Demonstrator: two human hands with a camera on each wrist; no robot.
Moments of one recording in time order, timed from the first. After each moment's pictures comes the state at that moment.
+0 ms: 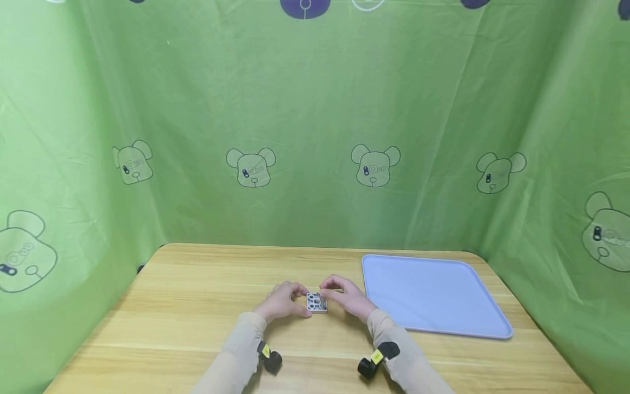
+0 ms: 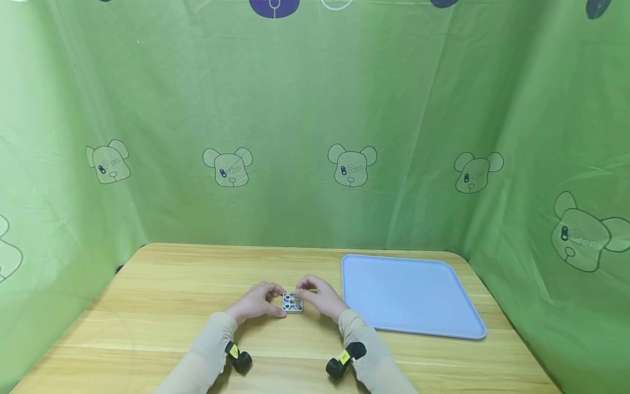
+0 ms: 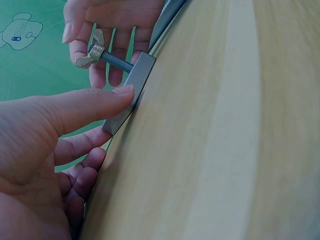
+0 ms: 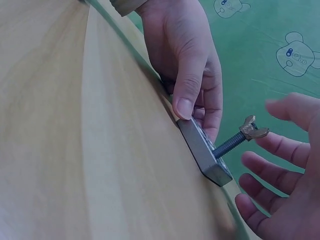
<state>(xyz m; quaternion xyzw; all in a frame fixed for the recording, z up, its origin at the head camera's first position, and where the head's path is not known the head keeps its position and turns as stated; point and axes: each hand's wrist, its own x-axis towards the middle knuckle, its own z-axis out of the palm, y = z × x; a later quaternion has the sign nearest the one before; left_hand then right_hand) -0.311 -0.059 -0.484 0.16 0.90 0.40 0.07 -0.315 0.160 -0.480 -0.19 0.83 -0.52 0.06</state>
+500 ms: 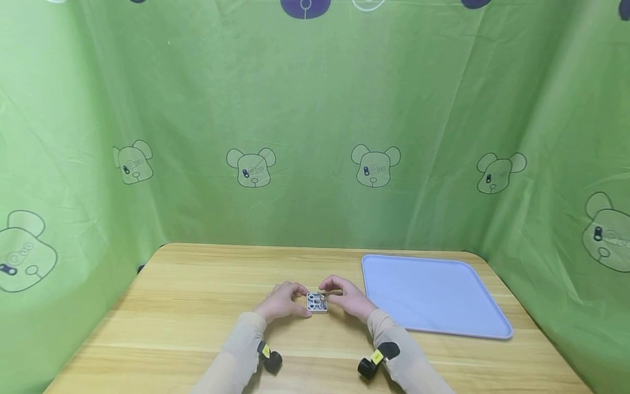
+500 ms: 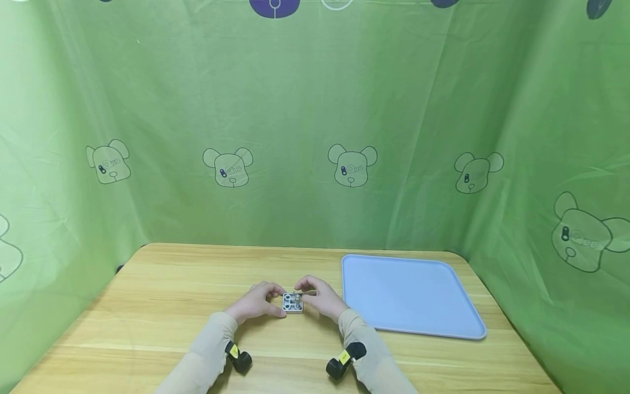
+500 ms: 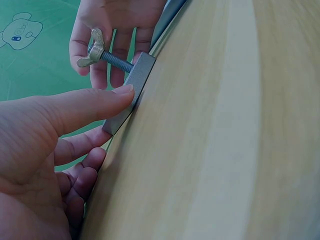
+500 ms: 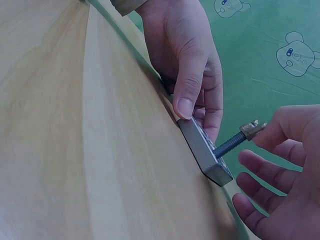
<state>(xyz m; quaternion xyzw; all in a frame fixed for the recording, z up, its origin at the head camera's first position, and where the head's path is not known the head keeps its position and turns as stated) -0.311 -0.059 -0.484 0.16 0.90 0.40 0.07 -0.315 0.161 -0.483 -0.22 0.82 -0.52 0.05</state>
